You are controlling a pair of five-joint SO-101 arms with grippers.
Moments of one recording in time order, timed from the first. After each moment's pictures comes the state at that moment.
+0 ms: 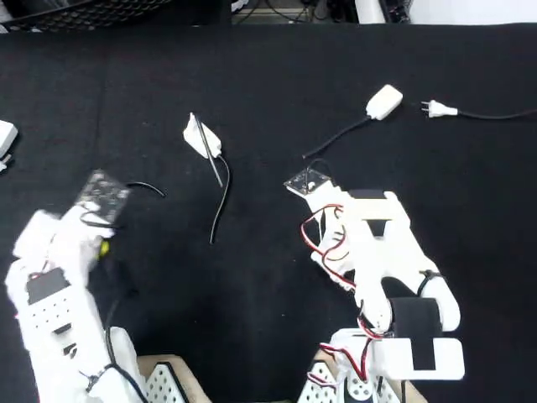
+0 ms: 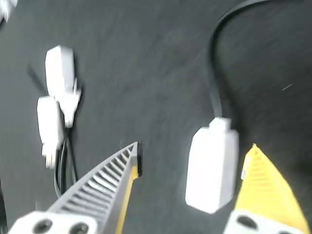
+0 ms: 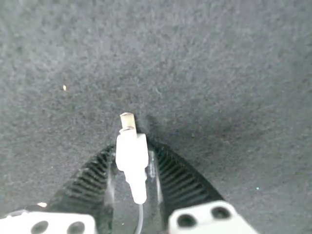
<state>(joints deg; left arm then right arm) -35.5 -57.6 75.8 33.2 -59.9 -0.4 -4.5 50.1 60.3 37.0</state>
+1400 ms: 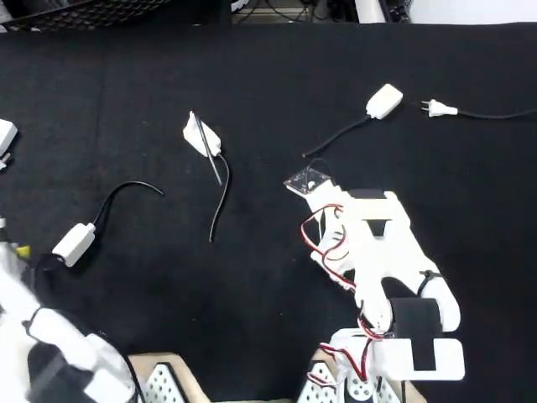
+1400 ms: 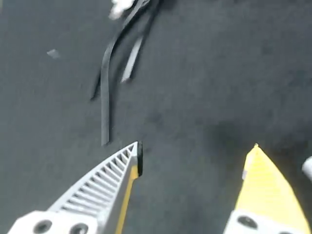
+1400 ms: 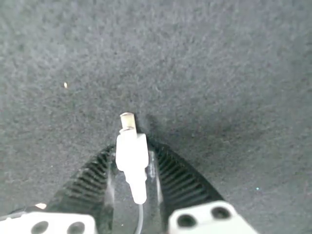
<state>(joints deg) -57.8 -26.1 58.9 23.9 -42.7 -0.4 -4.6 50.1 60.1 37.0</state>
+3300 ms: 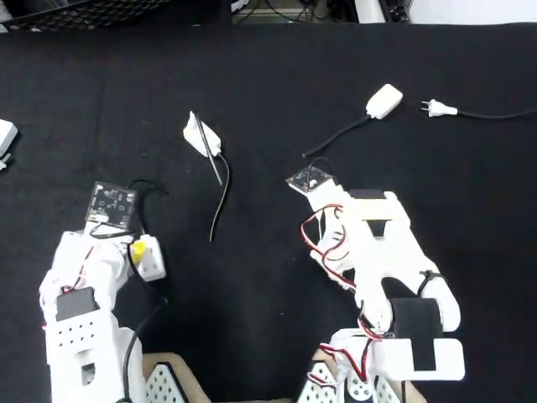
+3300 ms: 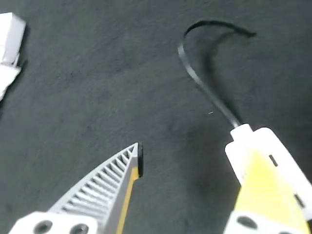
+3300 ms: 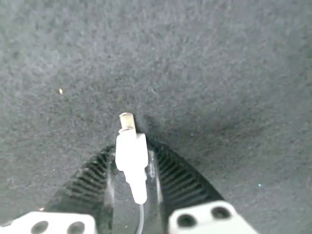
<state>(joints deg) -20.2 -66.9 88.6 37.8 -33.6 -0.4 -4.6 50.1 59.6 34.4</state>
